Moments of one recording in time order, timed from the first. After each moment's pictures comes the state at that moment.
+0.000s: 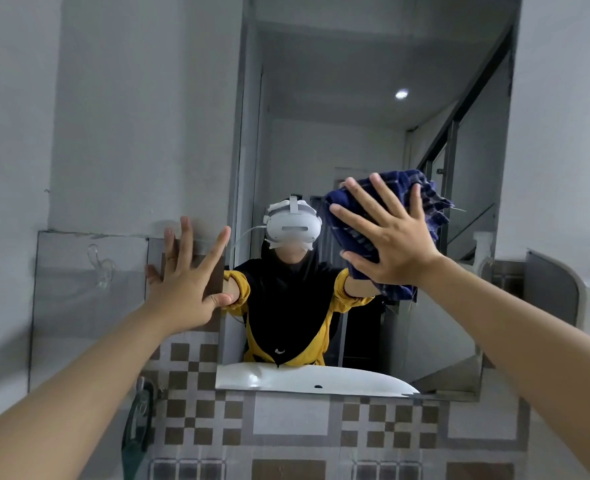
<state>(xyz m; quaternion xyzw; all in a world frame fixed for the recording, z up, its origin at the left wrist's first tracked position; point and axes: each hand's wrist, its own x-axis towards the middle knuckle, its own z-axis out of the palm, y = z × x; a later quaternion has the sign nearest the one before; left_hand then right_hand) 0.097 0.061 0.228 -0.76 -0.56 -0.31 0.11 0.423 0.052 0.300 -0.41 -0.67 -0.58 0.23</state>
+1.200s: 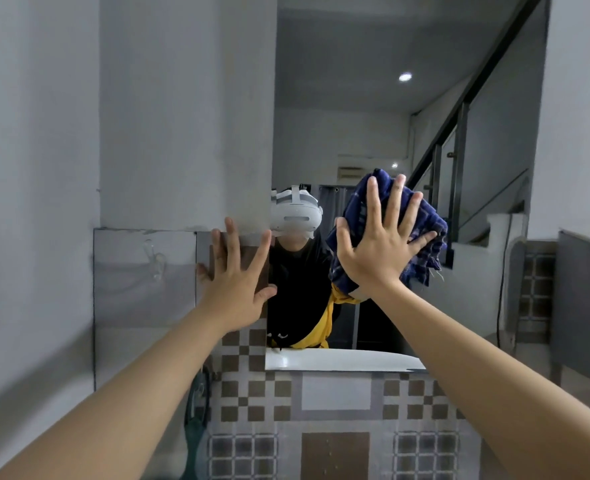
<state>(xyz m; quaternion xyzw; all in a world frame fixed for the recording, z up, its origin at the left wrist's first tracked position) 0.091 0.062 0.212 -0.78 -0.54 -0.28 0.15 0.307 0.067 0.251 -0.59 -0.50 -0.34 0.54</state>
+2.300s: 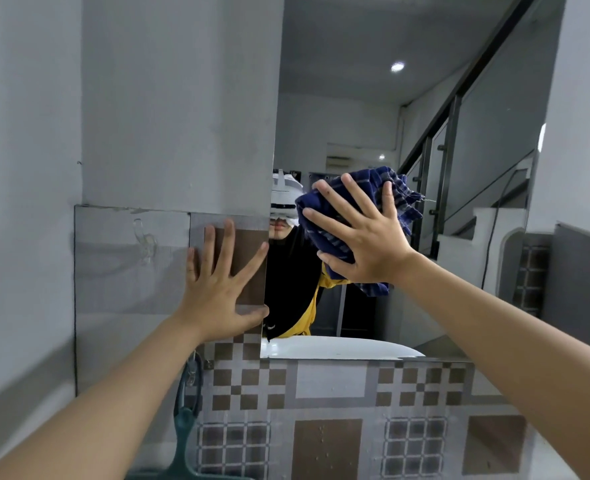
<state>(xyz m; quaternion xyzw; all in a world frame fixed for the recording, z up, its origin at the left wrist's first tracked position) 0.063 0.089 0.173 -0.79 -0.47 -0.29 0.26 0.329 0.061 0.261 -0.38 -0.69 -0.57 0.21</state>
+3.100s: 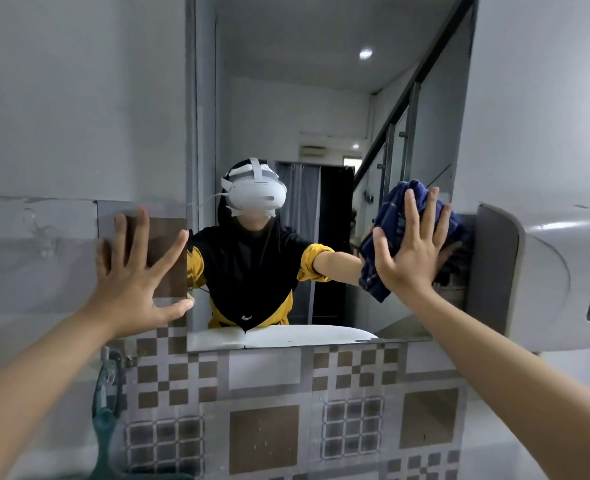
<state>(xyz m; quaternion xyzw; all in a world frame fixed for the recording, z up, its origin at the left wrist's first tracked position) 0.071 0.088 0.170 -0.77 -0.49 -0.31 0.26 0.469 0.046 0.202 -0.58 -0.49 -0.32 0.56</state>
